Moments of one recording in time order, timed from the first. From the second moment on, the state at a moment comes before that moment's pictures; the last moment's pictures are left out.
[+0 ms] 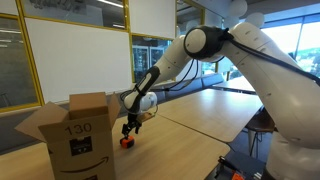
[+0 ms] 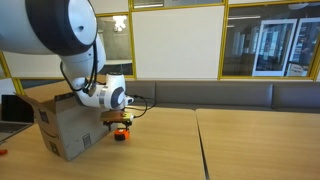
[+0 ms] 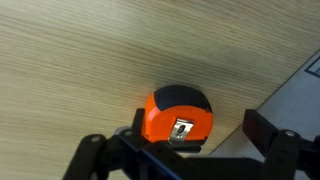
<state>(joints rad) 0.03 0.73 0.15 -1.75 0.01 2.61 -0.18</state>
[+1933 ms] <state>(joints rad) 0.08 0.96 0.12 -1.39 -0.04 2.39 -0.18</state>
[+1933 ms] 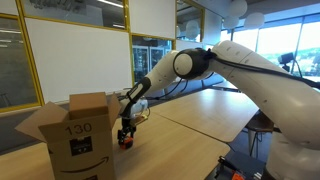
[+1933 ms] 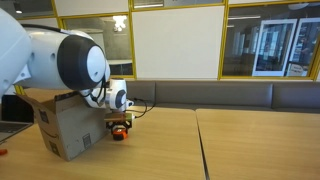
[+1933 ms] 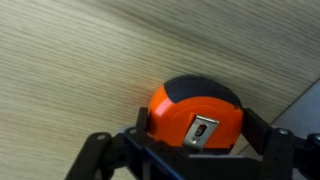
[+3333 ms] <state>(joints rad) 0.14 0.53 -0.02 -1.68 -0.15 2.38 0.10</state>
